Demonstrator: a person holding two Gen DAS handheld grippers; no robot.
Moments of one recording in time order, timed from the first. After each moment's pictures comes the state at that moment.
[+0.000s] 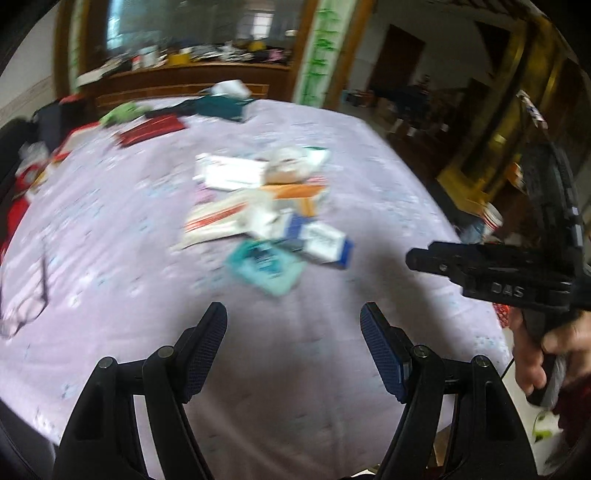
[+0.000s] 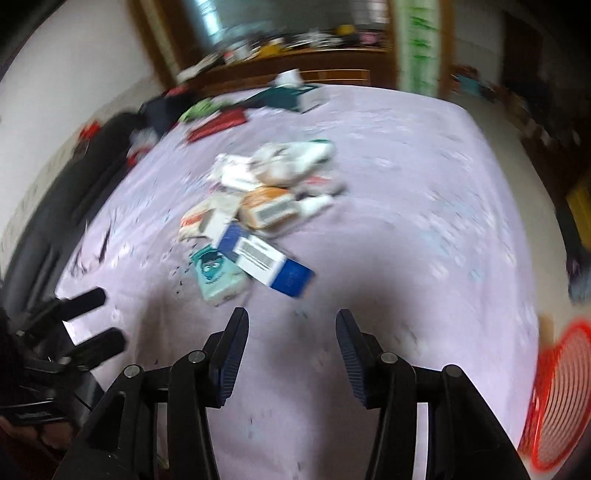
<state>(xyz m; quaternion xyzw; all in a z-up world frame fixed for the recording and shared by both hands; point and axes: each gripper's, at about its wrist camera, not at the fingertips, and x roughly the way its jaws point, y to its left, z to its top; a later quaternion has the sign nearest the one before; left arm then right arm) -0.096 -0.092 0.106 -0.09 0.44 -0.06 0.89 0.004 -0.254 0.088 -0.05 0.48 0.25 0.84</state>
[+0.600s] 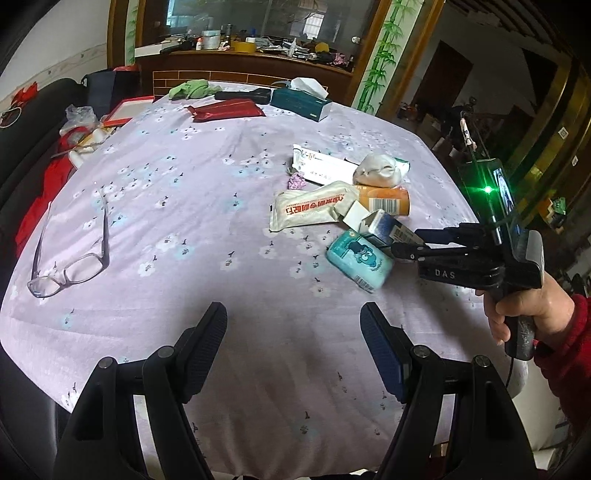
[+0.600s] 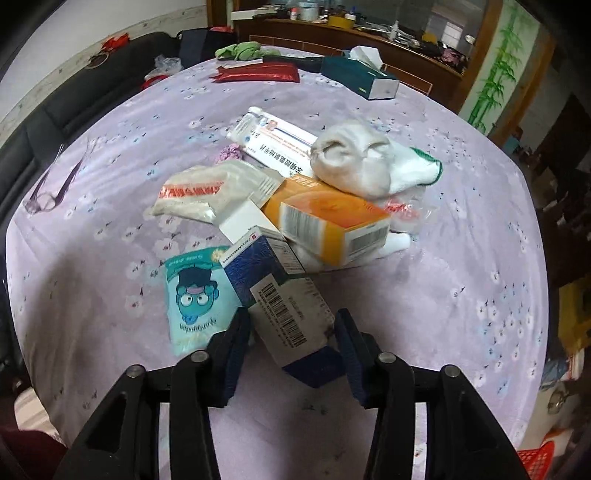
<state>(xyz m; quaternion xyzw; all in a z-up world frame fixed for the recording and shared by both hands) -0.119 -0.015 0.095 -0.13 0.44 0.01 0.89 0.057 -0.166 0.036 -0.20 0.48 0.27 0.81</state>
